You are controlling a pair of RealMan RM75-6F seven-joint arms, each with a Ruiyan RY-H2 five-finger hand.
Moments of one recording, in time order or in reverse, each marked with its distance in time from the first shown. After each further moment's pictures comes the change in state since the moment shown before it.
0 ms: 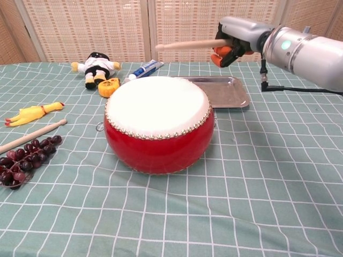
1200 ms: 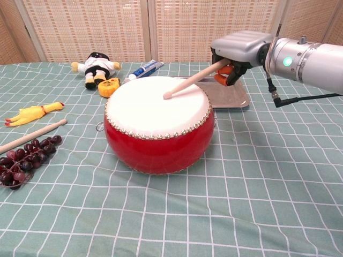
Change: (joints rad) left arm 0.000 -0.004 -0.001 0.009 -0.004 -0.003 -0.006; right arm 0.015 0.055 -0.086 -0.028 -0.106 -0.039 -0.136
